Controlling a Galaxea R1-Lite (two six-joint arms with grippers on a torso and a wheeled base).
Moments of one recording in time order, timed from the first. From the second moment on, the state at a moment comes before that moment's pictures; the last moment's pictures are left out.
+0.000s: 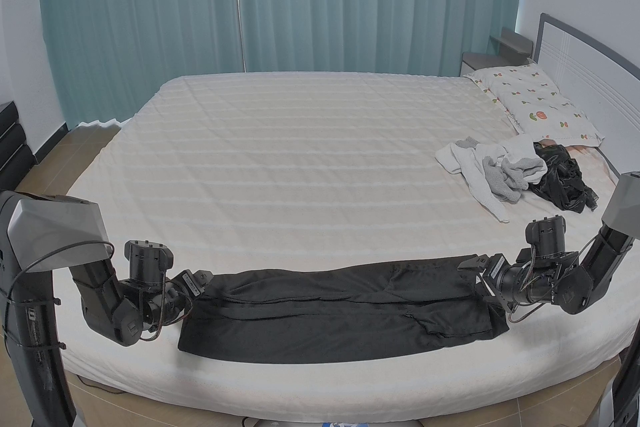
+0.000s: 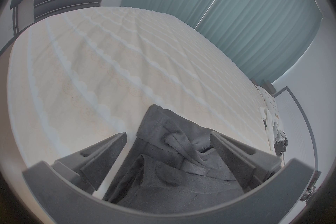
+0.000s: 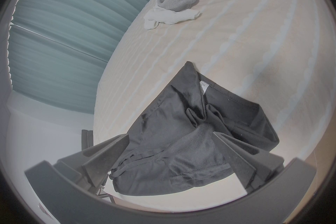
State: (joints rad) left arm -0.15 2.26 -0.54 -1.05 0.08 -0.74; right arm 0.13 2.07 -0.54 -0.81 0.20 0.90
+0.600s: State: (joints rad) left arm -0.17 2.32 -0.64 -1.02 0.17 -0.74; right arm 0.18 2.07 -0.50 -0.87 0.15 0.90
